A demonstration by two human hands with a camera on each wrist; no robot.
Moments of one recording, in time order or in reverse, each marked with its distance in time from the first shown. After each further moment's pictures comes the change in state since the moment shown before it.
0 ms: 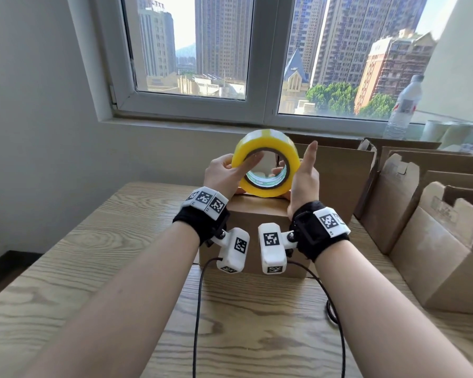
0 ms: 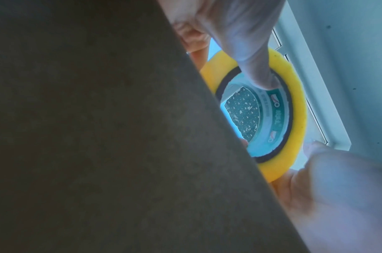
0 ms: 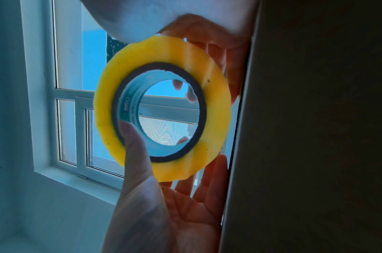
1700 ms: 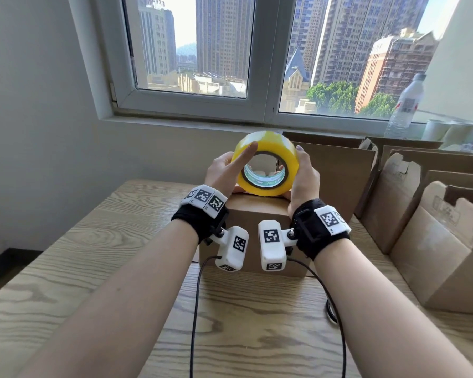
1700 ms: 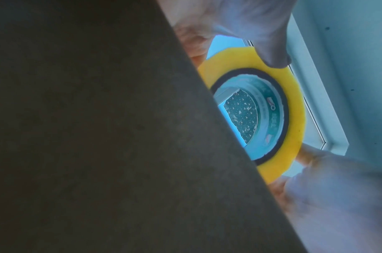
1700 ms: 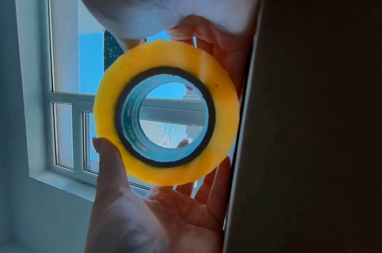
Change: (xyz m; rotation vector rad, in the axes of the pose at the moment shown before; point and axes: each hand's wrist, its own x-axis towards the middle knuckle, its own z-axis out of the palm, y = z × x) left_hand 0.009 -0.005 -0.002 0.009 -0.001 -0.020; right_hand 0.018 0.013 0.005 0.098 0.049 0.082
